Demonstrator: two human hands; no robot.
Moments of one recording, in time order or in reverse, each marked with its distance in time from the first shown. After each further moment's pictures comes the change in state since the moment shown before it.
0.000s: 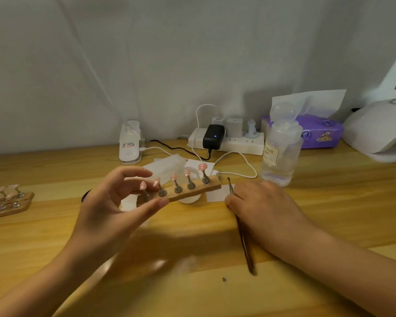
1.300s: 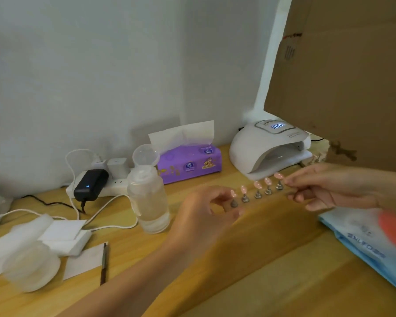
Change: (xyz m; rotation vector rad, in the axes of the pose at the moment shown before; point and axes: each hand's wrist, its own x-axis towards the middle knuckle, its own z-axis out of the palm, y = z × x) left_hand 0.081 0.071 0.289 -0.013 -0.439 -0.015; right_hand -0.153 0.264 -0.040 1.628 -0.203 0.961
